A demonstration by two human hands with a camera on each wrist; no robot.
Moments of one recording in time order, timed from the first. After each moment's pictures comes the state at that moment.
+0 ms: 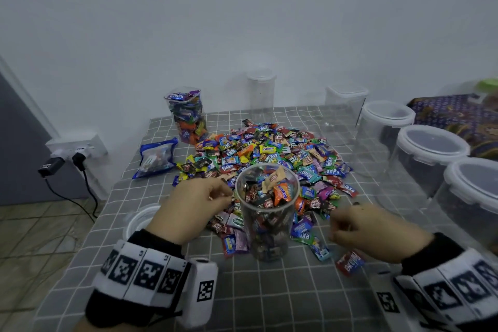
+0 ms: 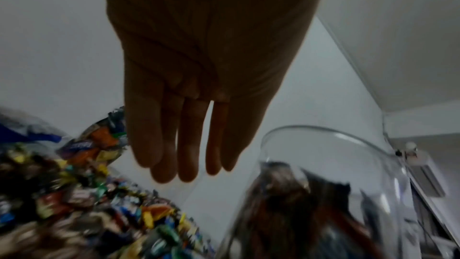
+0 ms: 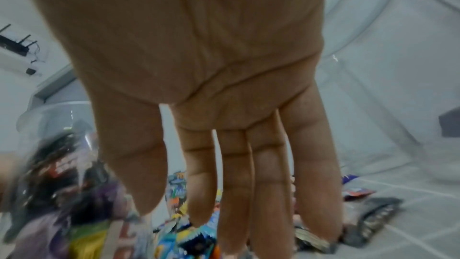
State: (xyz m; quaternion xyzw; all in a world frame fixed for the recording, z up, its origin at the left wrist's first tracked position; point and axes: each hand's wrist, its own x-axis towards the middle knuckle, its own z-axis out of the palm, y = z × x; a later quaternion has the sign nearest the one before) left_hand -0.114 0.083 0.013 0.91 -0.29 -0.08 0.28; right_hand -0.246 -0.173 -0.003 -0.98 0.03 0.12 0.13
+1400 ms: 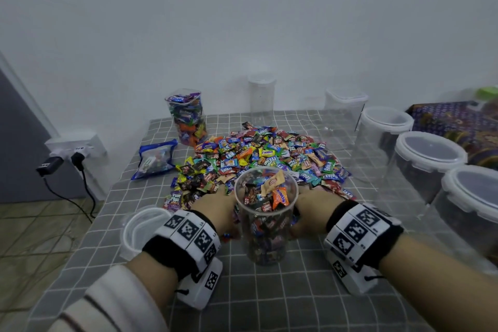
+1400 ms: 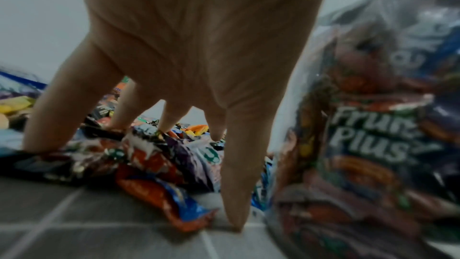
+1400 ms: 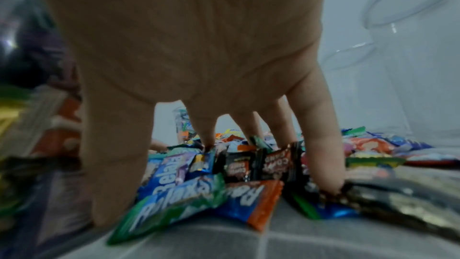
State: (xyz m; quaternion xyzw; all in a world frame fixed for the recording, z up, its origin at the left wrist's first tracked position) left_hand -0.076 0.040 -0.044 0.93 -0.31 -0.16 -0.06; right_hand -0.159 -0.157 -0.040 -0.98 0.02 0.18 0.03
